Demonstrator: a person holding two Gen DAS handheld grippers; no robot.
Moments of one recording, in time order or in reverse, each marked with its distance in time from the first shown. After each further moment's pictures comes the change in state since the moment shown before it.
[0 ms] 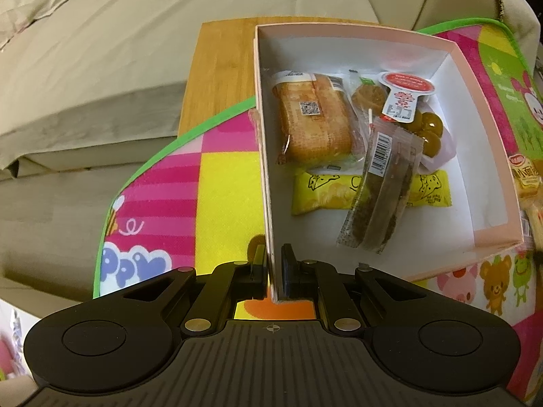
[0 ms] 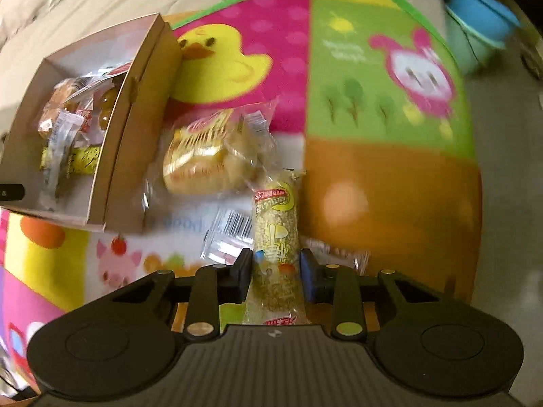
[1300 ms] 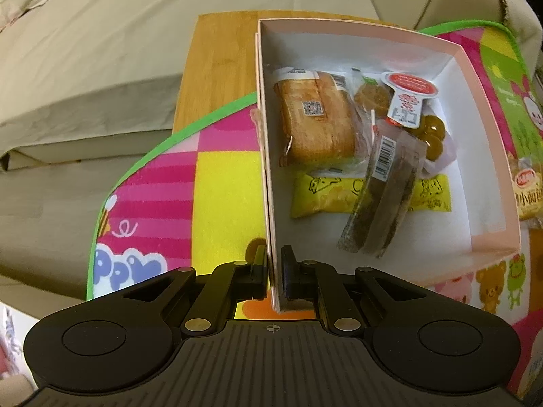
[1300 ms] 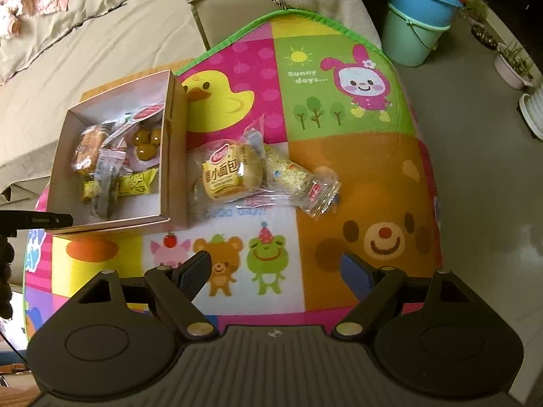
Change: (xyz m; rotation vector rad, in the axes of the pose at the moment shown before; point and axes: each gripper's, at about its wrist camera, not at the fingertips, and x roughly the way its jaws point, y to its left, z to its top) left arm 0.008 0.006 0.014 -0.197 0.030 0.009; right arm -0.093 0.006 -0.027 -0.063 -0.083 -0.003
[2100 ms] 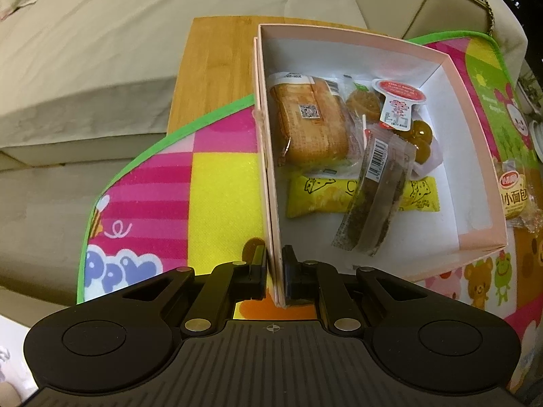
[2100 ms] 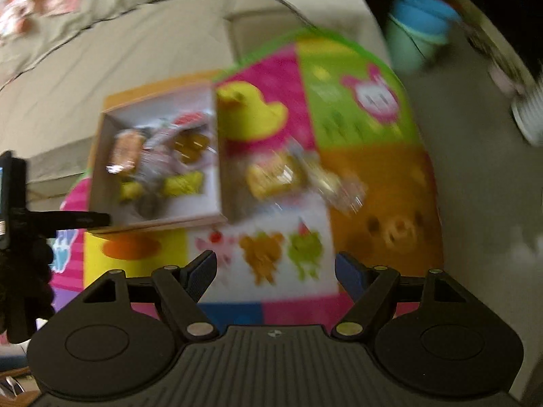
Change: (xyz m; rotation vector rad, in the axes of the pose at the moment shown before) left arm -0.003 0.011 -0.009 -0.079 -0.046 -0.056; right arm -0.048 0.048 -0.012 -0.053 -0.020 0.000
